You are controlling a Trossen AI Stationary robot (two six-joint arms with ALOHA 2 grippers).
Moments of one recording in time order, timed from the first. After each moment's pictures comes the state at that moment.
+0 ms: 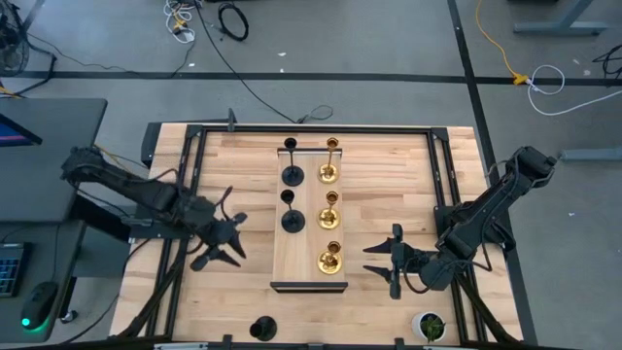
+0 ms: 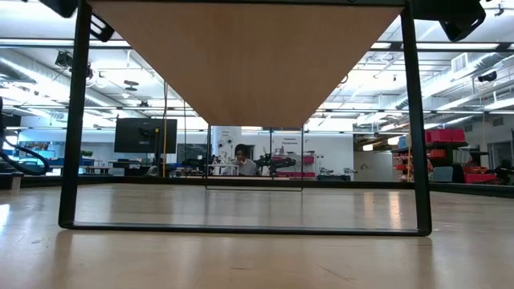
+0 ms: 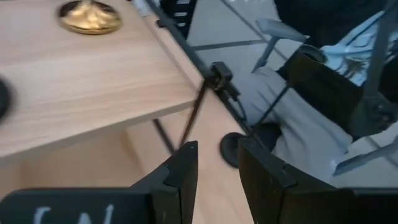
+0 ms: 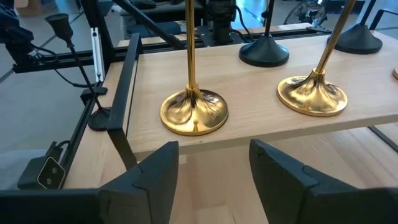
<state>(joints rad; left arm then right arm) -0.39 0.85 0.64 -0.27 0.26 -0.14 0.80 1.26 0.69 0.05 0.82 0.46</state>
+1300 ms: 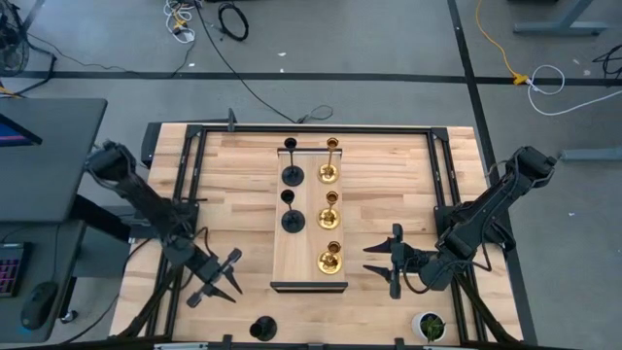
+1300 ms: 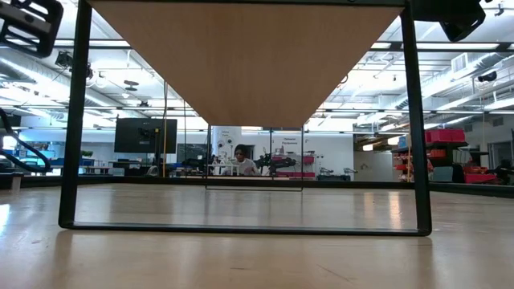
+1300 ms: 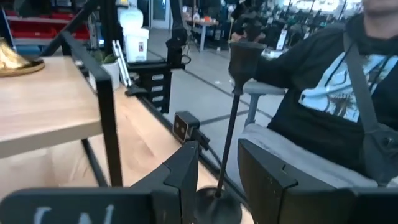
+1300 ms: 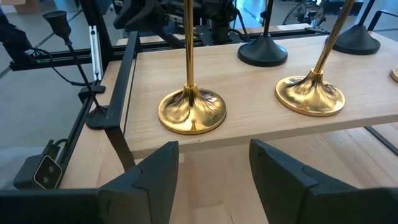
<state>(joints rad) -0.88 1.25 0.21 0.99 -0.23 -0.14 0.80 1.26 0.69 0.05 0.82 0.46</state>
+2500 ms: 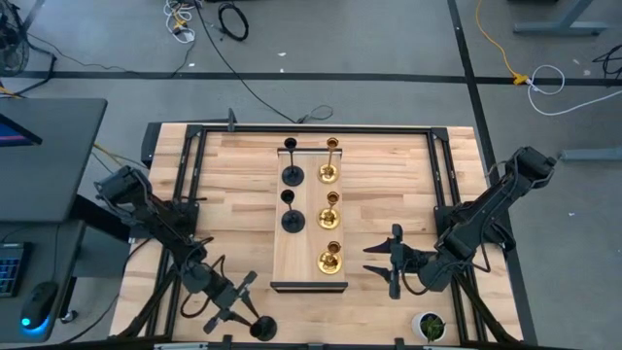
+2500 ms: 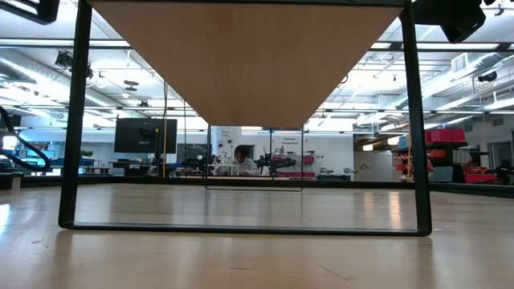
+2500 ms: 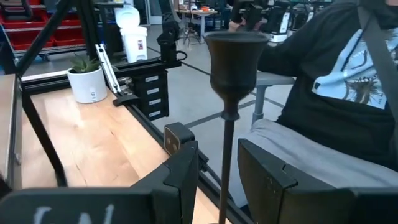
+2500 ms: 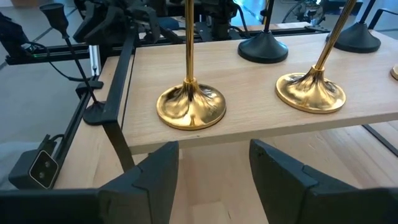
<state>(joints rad) -0.88 1.59 0.48 1.03 -0.24 -0.05 0.80 1.27 0.69 0.04 0.82 0.45</state>
